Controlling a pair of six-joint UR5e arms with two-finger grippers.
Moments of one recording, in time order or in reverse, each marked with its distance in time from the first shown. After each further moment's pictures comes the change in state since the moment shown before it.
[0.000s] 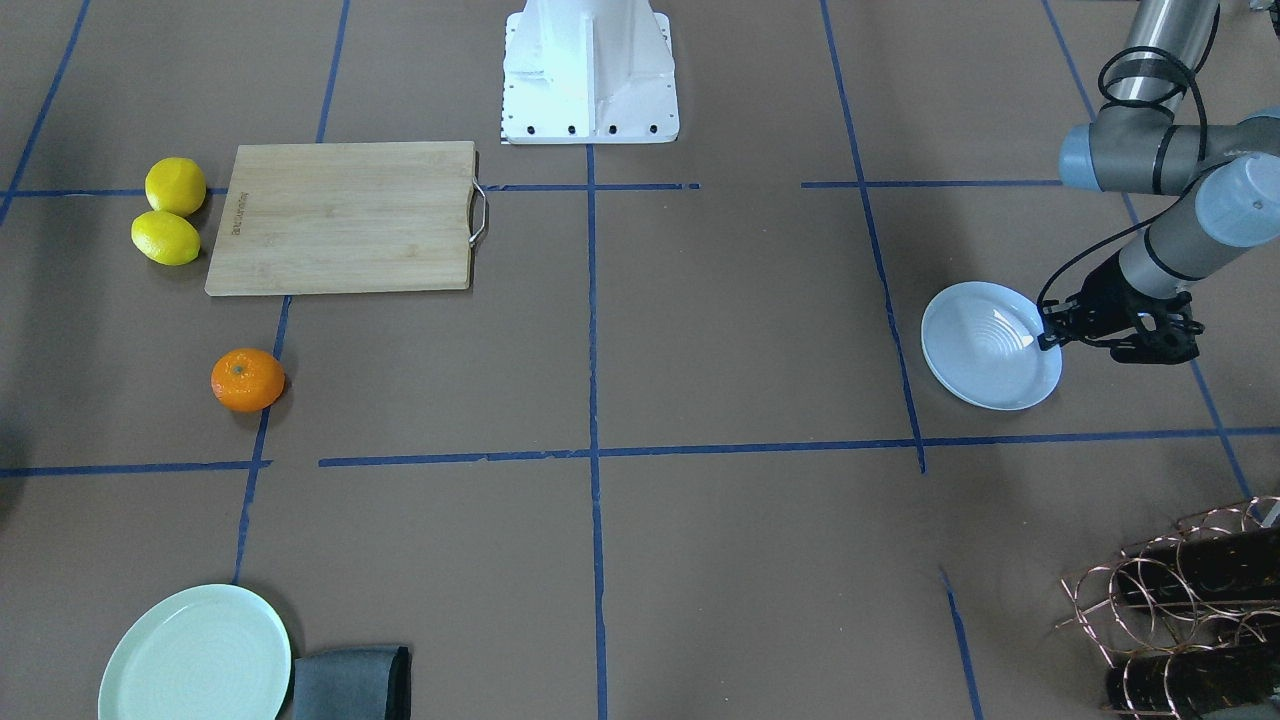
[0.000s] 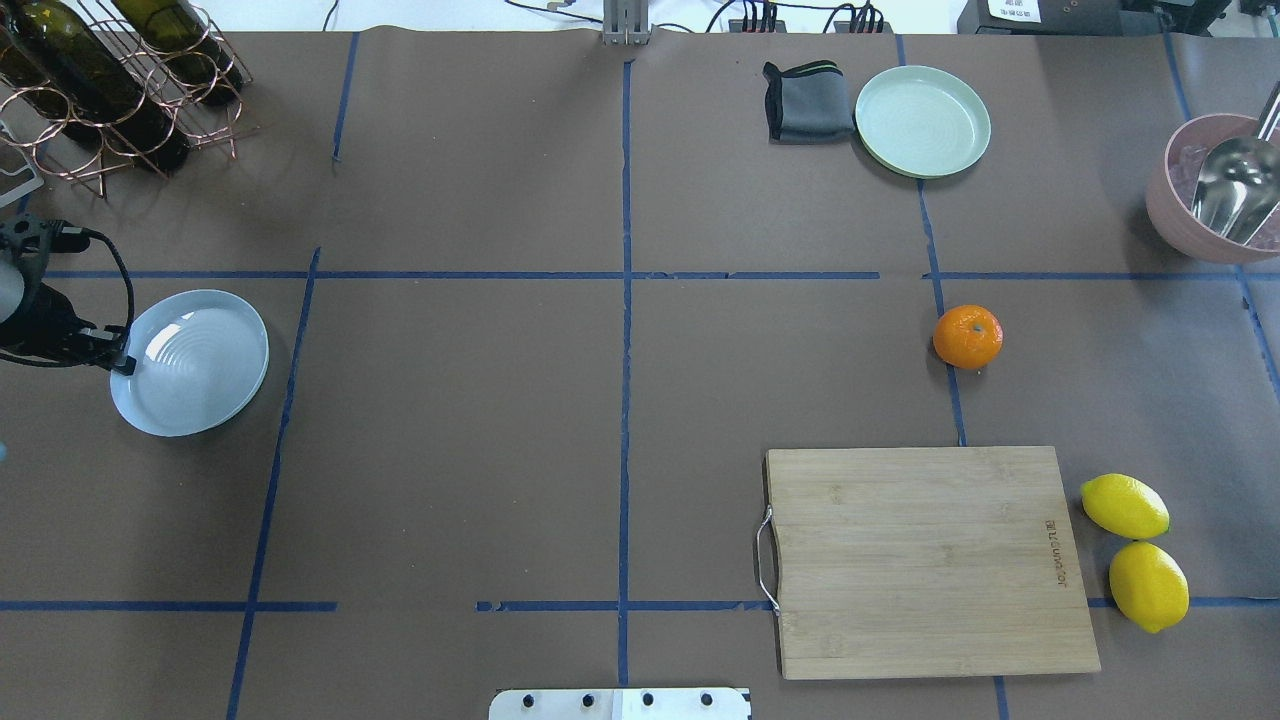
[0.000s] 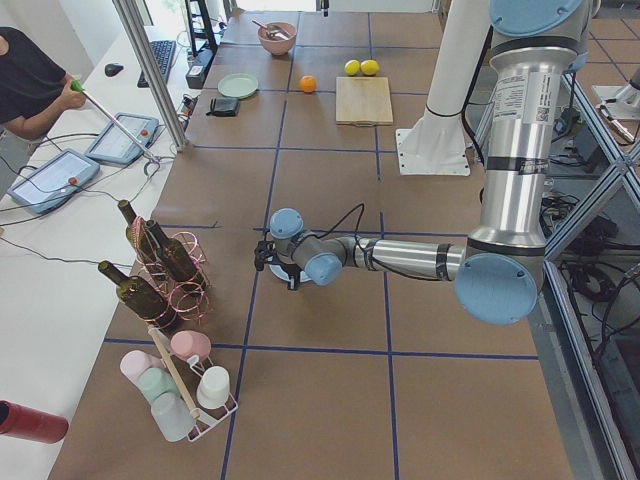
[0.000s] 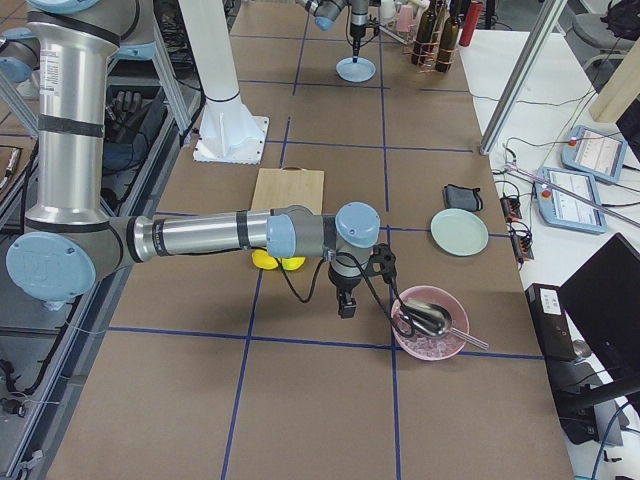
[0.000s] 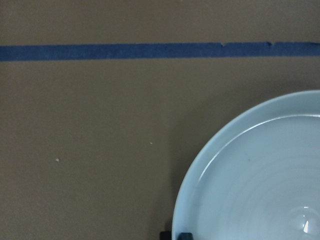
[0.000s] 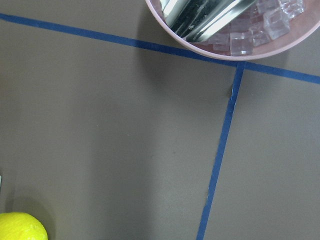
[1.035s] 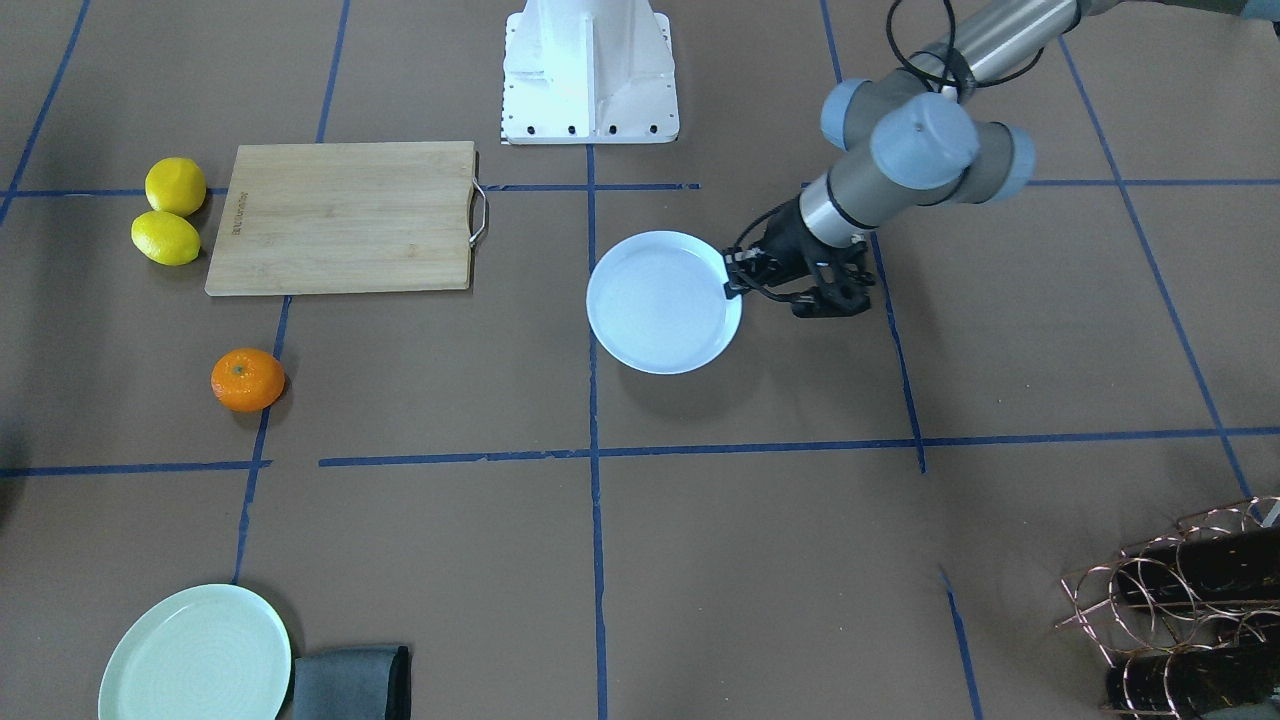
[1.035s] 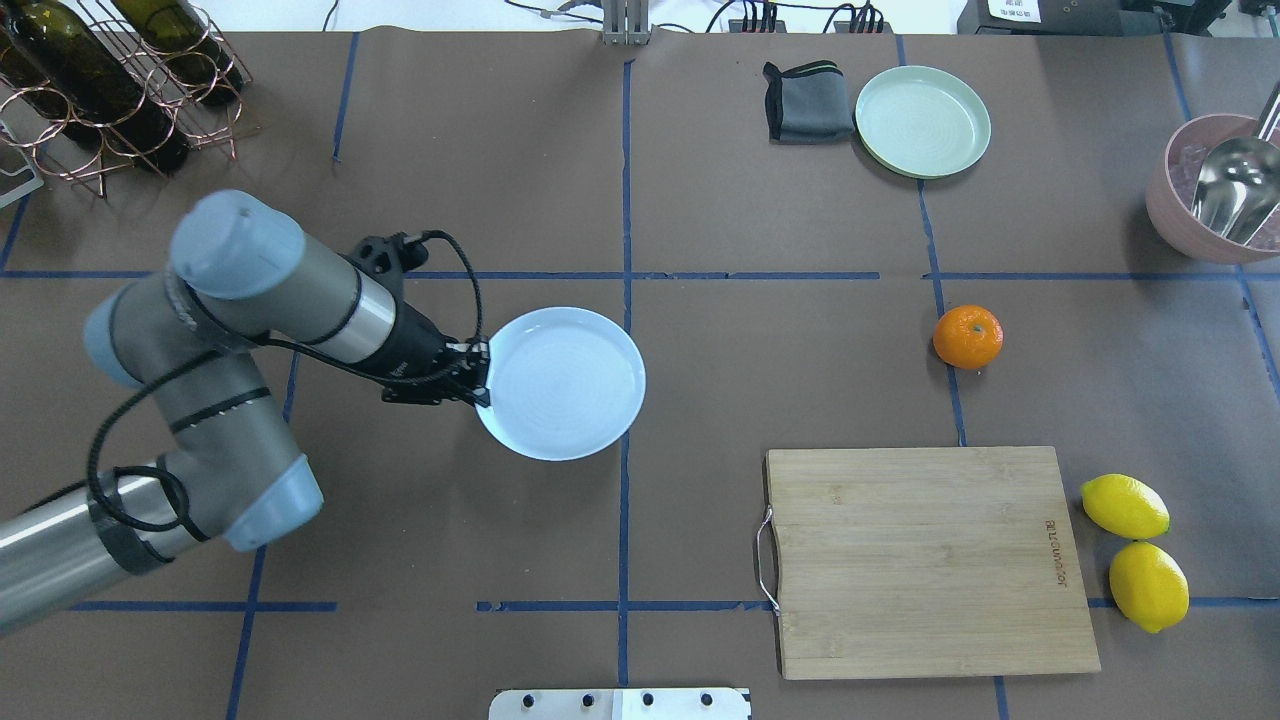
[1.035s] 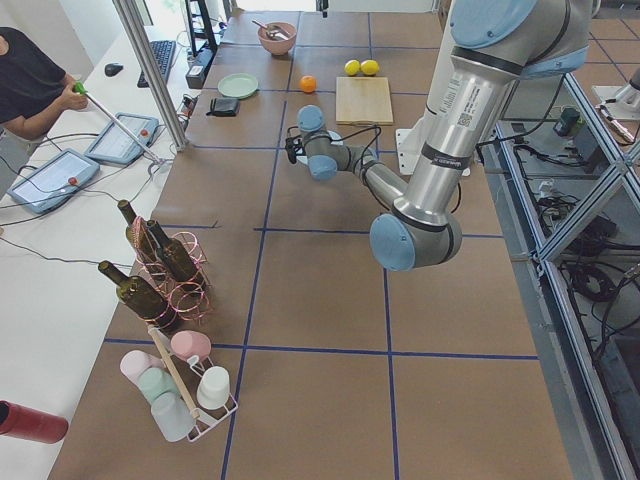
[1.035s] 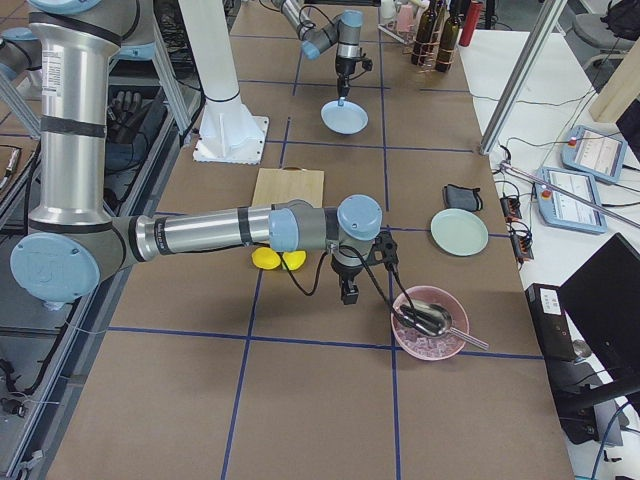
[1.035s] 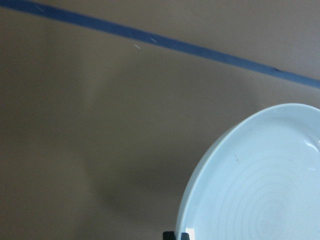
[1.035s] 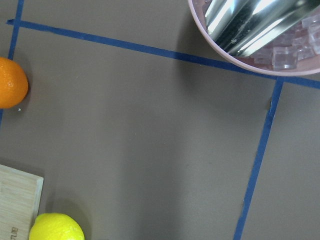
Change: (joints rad) left arm 0.393 -0.420 -0.131 0.014 0.085 -0.775; right arm -0.014 0.010 0.021 0.001 0.084 0.005
